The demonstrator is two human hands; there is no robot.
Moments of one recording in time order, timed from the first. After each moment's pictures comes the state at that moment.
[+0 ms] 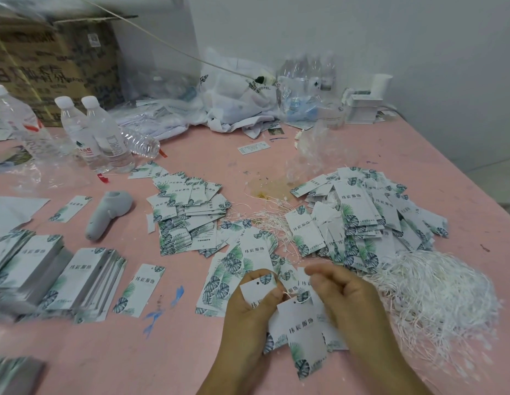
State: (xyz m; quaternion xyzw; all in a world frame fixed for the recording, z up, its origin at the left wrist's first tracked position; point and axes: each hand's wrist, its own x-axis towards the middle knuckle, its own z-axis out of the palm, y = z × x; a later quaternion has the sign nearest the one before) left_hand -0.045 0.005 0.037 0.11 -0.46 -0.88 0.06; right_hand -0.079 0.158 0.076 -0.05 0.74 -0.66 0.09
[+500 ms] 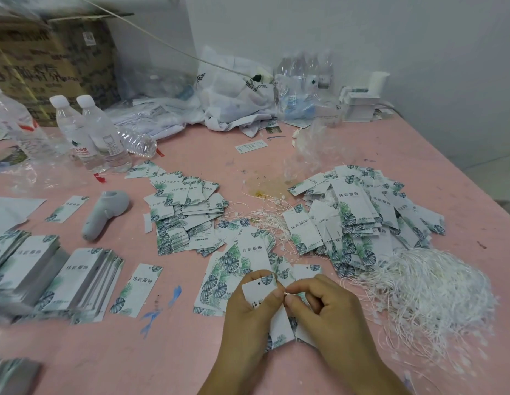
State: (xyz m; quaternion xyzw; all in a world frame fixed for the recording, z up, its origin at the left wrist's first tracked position) left_hand -0.046 0.006 0.027 0.13 -0.54 -0.83 0.08; right_hand -0.073 0.144 0.061 -0.17 0.84 -0.51 -0.05
